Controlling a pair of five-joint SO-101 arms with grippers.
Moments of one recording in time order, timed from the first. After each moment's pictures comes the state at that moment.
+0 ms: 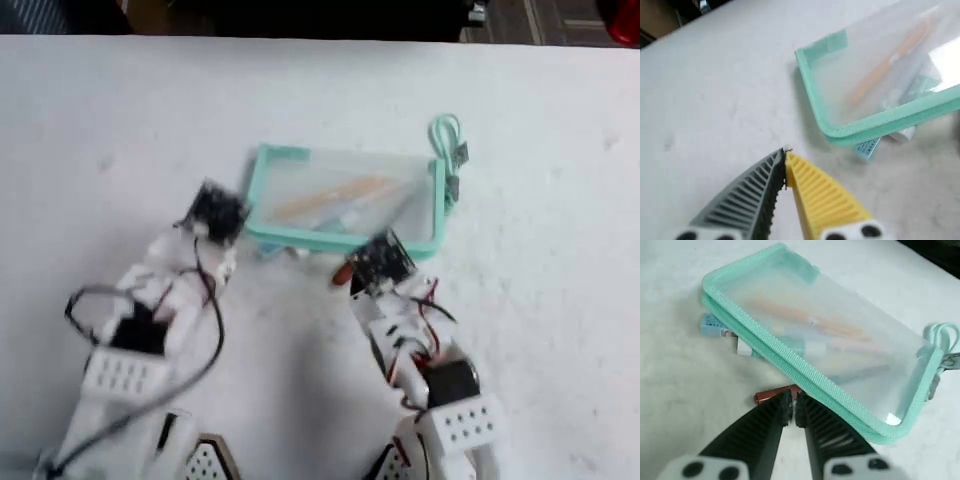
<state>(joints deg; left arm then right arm) 4.1 -55.8 70.9 33.3 -18.4 -20.6 -70.5 79.4 37.4 21.5</state>
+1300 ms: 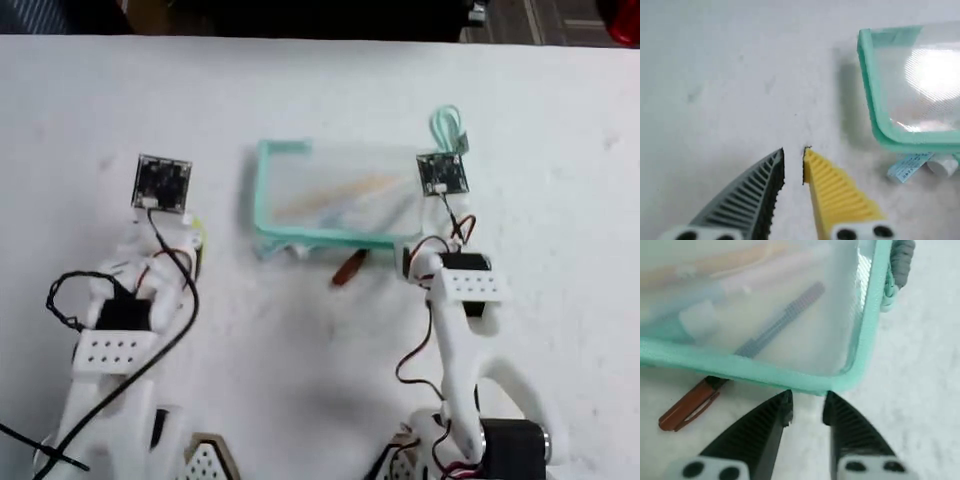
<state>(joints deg) -5.4 -49.3 69.5 28.6 -6.2 -3.4 -20.1 53.7 33.5 8.9</state>
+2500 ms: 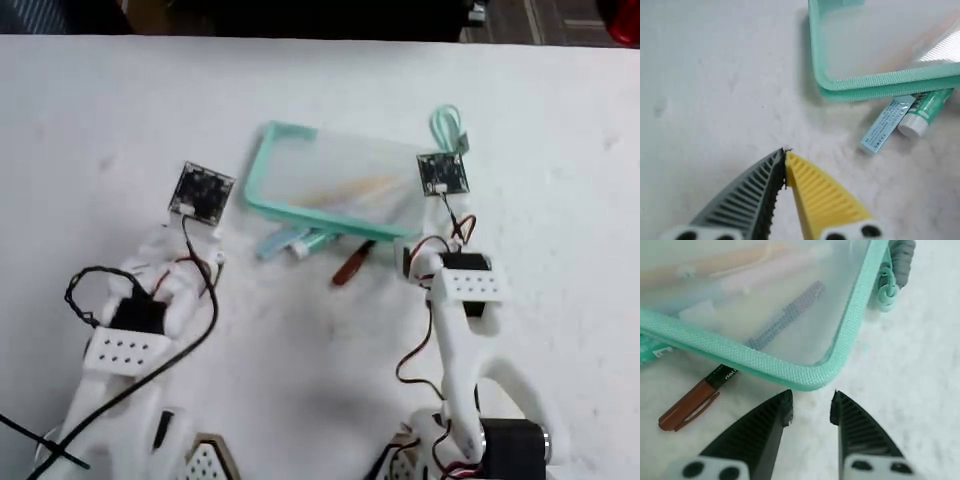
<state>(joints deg) 0.8 -49.3 69.4 33.0 -12.6 -3.4 -20.1 53.7 33.5 8.9</state>
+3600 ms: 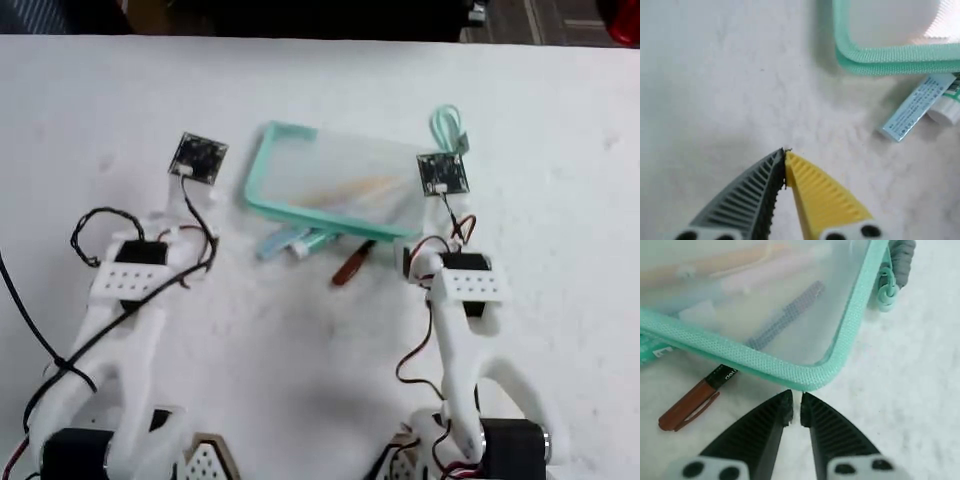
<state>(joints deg) -2.5 -24.6 52.2 40.7 -11.0 -3.4 -20.1 53.7 33.5 8.9</state>
